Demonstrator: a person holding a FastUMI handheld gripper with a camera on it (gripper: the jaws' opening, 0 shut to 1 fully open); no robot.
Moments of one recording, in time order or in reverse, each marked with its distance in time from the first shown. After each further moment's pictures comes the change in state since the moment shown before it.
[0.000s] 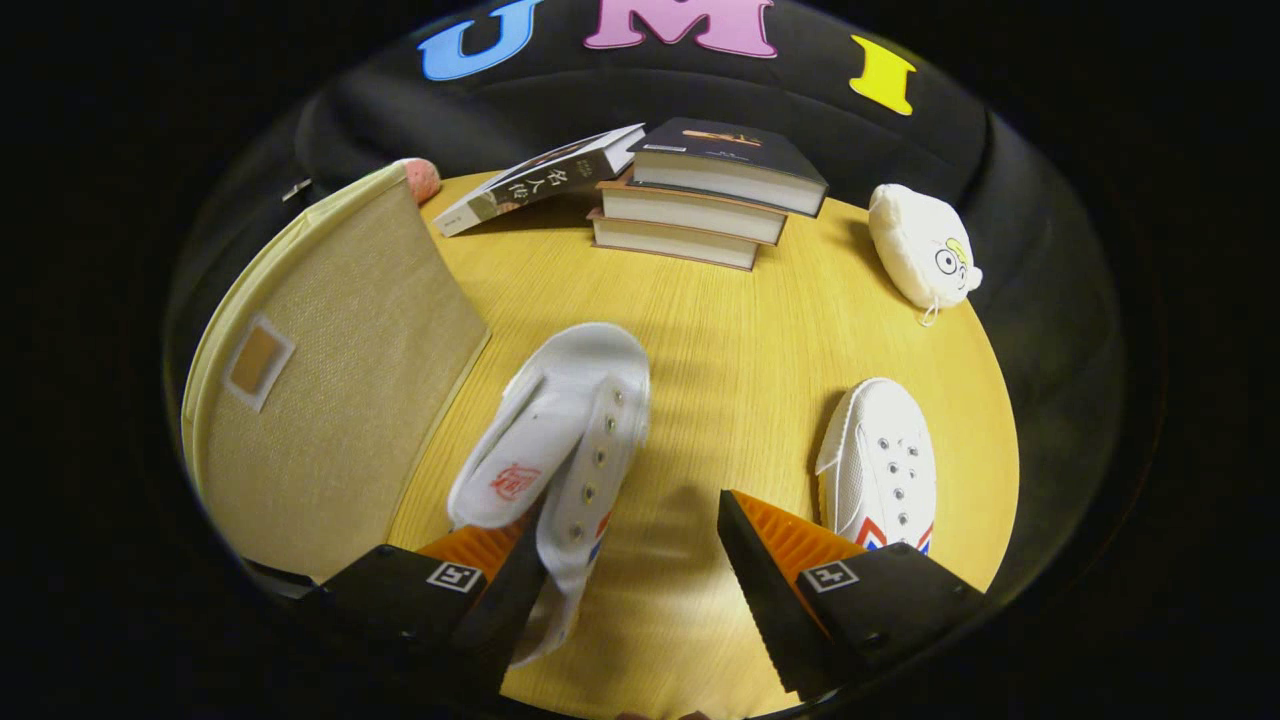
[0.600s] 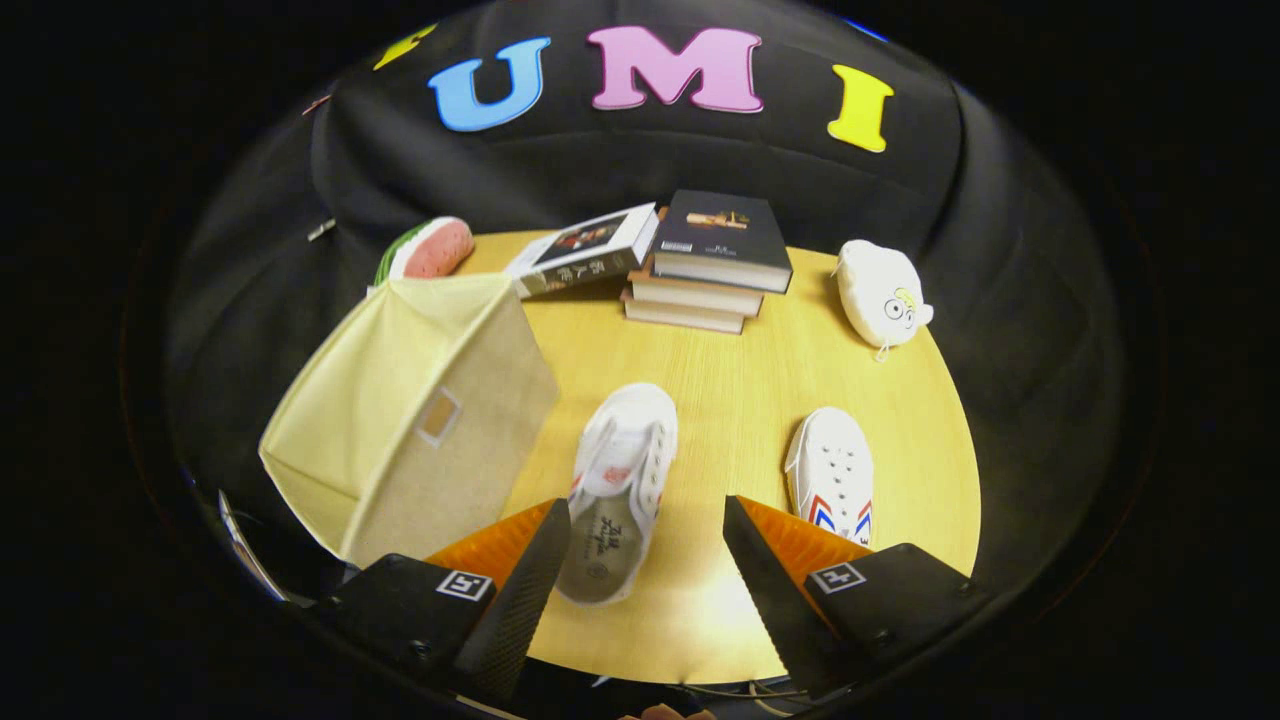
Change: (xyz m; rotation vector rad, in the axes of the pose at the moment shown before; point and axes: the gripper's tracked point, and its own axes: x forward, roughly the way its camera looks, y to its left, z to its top) arm -0.105 0.035 -0.004 -0.054 -0.059 0.025
